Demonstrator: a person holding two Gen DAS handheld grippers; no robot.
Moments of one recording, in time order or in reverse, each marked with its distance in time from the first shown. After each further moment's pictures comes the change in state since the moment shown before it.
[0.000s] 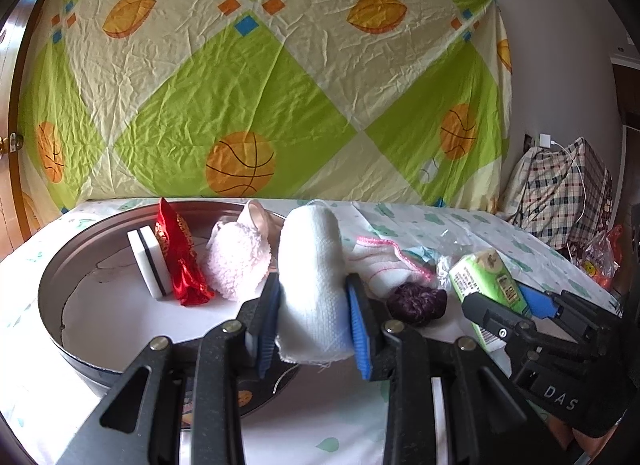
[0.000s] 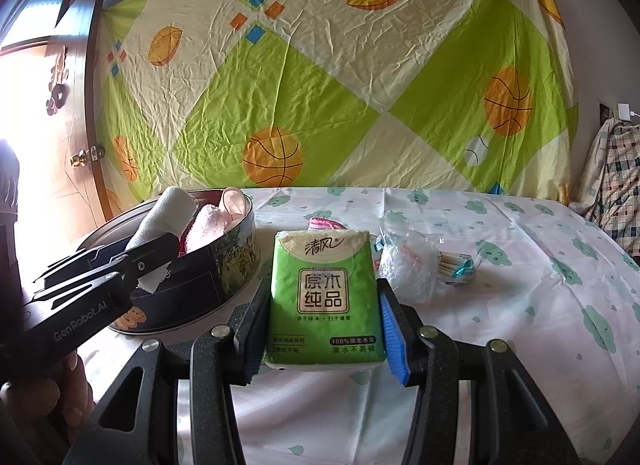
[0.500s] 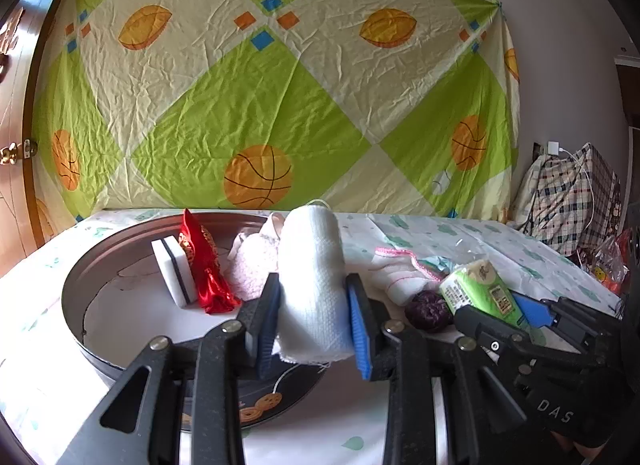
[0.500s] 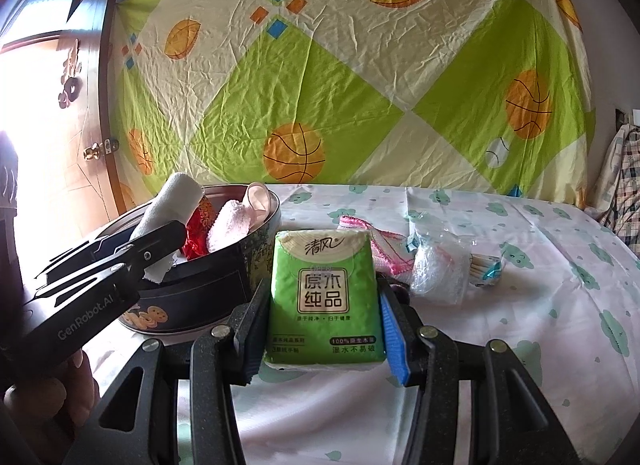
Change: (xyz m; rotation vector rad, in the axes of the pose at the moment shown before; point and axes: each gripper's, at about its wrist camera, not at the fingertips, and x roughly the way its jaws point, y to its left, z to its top) left arm -0.010 0.013 0.000 0.001 -0.050 0.042; right arm 0.006 0.021 0.001 -0.022 0.010 0.048
